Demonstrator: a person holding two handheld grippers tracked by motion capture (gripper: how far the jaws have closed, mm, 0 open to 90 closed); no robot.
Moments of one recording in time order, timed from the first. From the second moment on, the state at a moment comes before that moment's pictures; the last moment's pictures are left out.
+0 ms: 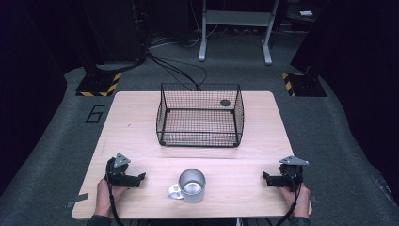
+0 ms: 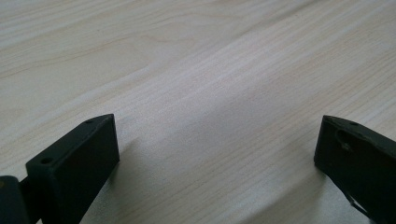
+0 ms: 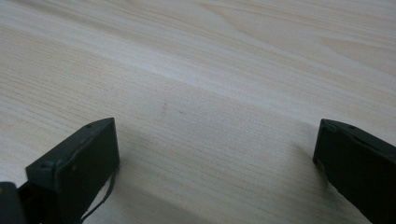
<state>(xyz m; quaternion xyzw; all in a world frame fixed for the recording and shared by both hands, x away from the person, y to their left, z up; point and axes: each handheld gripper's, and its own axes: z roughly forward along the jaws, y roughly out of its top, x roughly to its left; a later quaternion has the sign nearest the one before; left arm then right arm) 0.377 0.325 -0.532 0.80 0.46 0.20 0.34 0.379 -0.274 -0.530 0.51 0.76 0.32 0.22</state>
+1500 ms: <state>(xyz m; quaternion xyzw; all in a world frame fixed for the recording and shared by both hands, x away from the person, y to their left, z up) 0.363 0.289 -0.464 0.81 0.38 0.17 0.42 0.378 -0.273 -0.530 0.52 0.76 0.32 0.22</state>
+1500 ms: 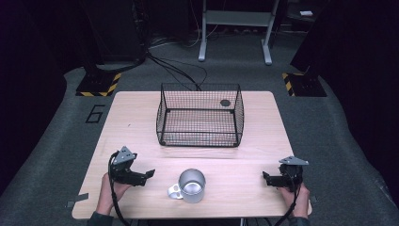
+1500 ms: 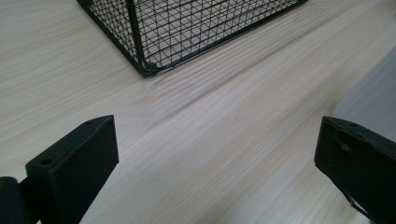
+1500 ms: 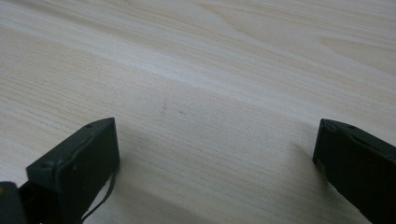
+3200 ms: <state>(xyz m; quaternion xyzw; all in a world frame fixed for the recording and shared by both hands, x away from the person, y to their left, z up) 0.335 0.166 -0.433 0.87 0.22 0.08 0.44 0.379 -0.272 -0.530 0.52 0.76 0.32 0.22</state>
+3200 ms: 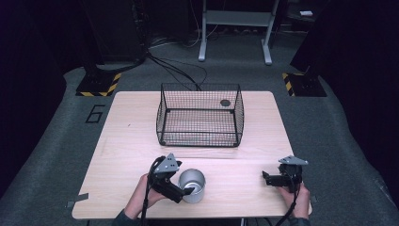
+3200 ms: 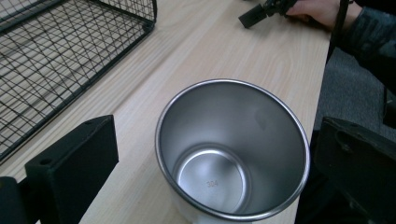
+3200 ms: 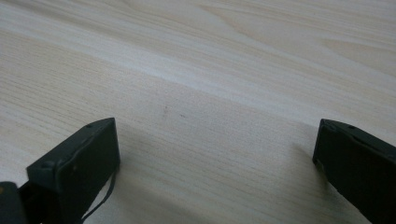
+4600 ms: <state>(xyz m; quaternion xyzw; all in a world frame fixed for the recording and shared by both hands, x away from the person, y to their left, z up) 0.332 0.151 -0.449 0.88 0.22 0.13 0.40 0.378 -0.271 -0.530 0.52 0.76 0.32 0.22</state>
